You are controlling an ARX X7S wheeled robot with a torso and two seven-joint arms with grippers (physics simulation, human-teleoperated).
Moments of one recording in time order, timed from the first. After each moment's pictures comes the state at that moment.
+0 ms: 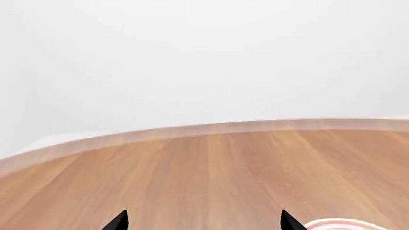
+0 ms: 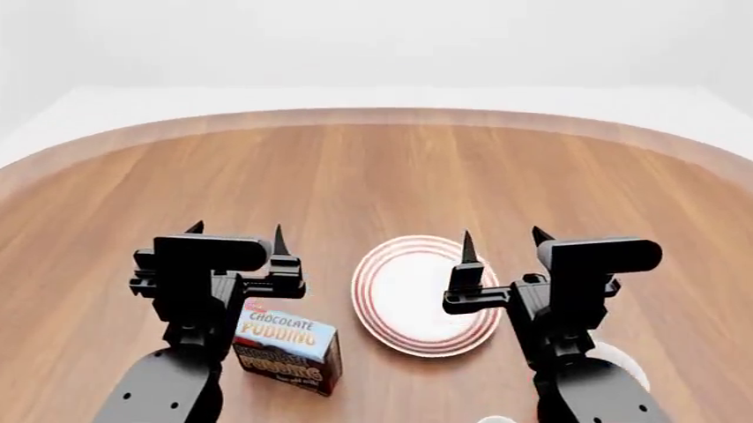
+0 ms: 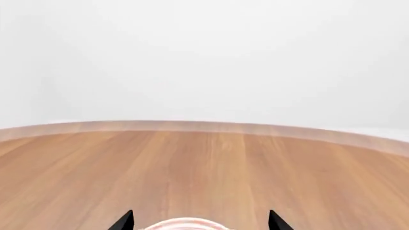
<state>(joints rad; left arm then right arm) -0.31 -0.18 0.10 0.42 -0.19 -0.67 -0.16 0.28 0.21 -0.08 -0.50 0.32 0.72 0.14</state>
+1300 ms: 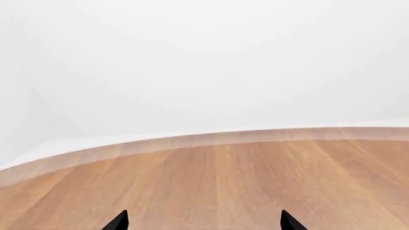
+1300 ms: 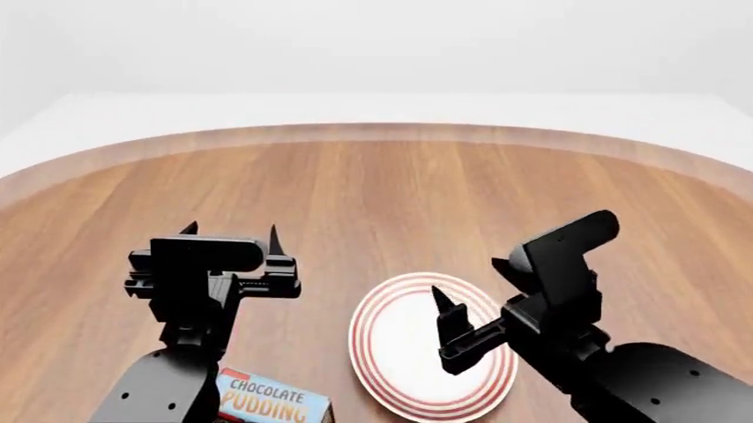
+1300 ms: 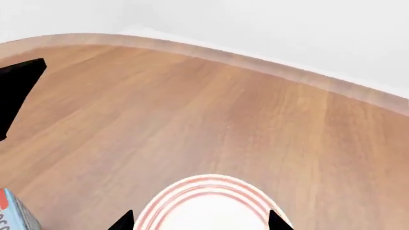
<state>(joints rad) -0.31 -0.21 0.12 0.39 -0.21 -0.64 -0.19 0.49 0.38 0.00 -0.72 0.71 1.42 0.01</state>
